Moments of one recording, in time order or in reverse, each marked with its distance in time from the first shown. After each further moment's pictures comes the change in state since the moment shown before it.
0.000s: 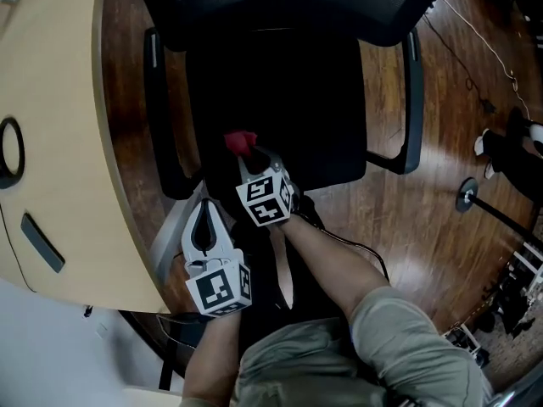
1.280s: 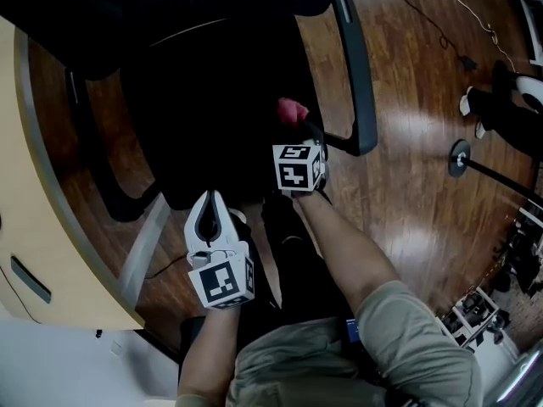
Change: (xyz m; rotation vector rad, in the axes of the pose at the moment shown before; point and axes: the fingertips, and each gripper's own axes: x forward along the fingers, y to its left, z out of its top) left arm 0.035 -0.143 -0.019 0.100 0.027 -0.205; right arm -0.085 -0.247 -0.093 0.262 0.085 -0.485
